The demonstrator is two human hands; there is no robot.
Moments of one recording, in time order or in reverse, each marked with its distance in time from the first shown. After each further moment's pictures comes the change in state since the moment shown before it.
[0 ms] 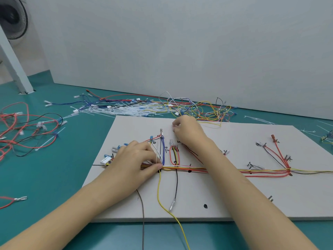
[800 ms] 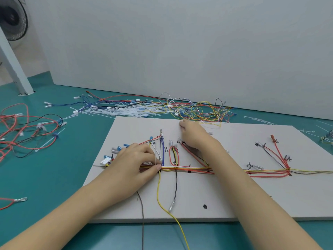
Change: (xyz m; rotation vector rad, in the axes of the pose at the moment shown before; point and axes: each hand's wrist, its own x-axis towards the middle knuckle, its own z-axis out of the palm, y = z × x) left_hand -0.002 -0.001 -0.003 -0.024 -0.018 0.045; right_hand 0.002 0.021 -0.001 -0.114 -0.122 -0.003
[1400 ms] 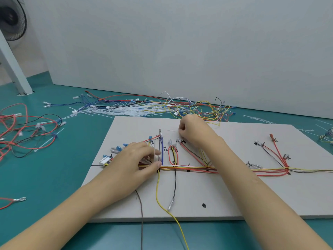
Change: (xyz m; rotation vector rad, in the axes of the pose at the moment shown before) left_hand 0.000 -0.001 0.002 -0.047 0.040 -0.031; right_hand -0.015 -0.011 -0.024 -0.078 0.075 -0.108
